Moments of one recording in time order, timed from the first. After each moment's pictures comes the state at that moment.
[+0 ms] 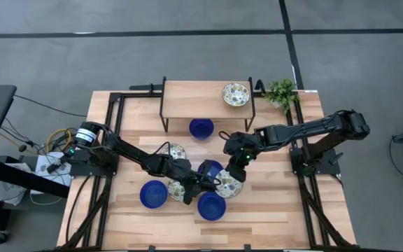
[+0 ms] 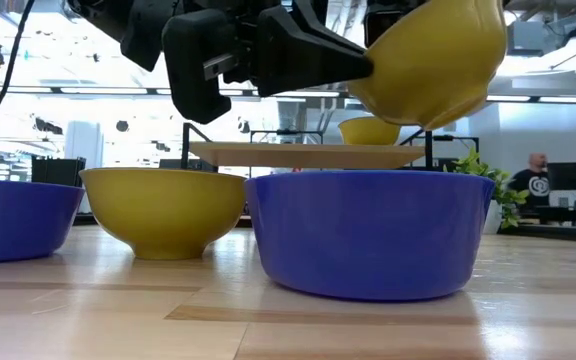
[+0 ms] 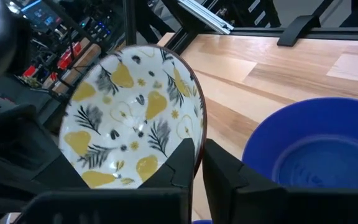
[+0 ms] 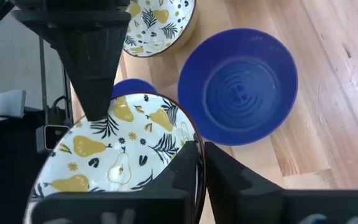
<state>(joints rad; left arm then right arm) -0.28 1.66 0.93 0.56 0.06 0.77 0.10 1.43 1.03 -0.52 -0.28 0.47</state>
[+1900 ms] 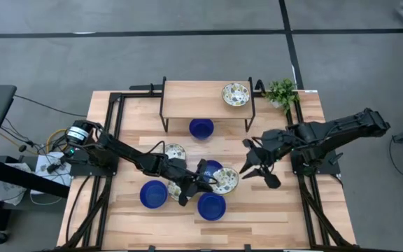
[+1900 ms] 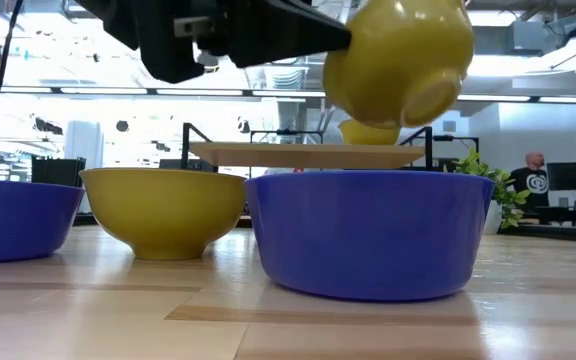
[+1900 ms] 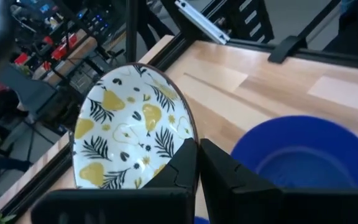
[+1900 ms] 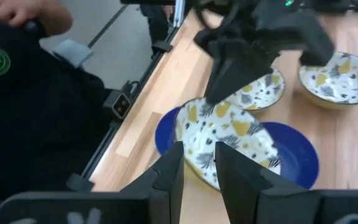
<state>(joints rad) -0.31 1.57 0.91 0.49 0.06 0.69 0.24 1.12 1.03 -0.54 -0.28 -0.01</state>
